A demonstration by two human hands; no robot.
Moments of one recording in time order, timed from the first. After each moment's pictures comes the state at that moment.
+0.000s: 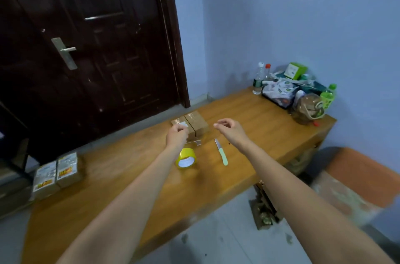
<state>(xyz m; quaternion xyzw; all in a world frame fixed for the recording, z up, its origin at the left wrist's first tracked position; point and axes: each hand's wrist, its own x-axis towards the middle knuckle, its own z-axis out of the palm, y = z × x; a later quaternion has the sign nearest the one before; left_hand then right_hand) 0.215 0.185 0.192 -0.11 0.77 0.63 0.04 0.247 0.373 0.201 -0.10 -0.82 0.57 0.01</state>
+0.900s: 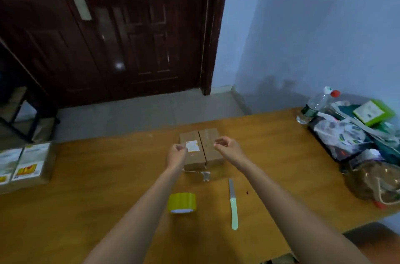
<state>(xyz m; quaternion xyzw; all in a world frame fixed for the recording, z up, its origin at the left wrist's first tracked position) -0.010 0.171 0.048 -0.31 0.74 0.59 0.09 -0.028 0.352 0.101 -0.04 -0.87 0.45 -0.17</state>
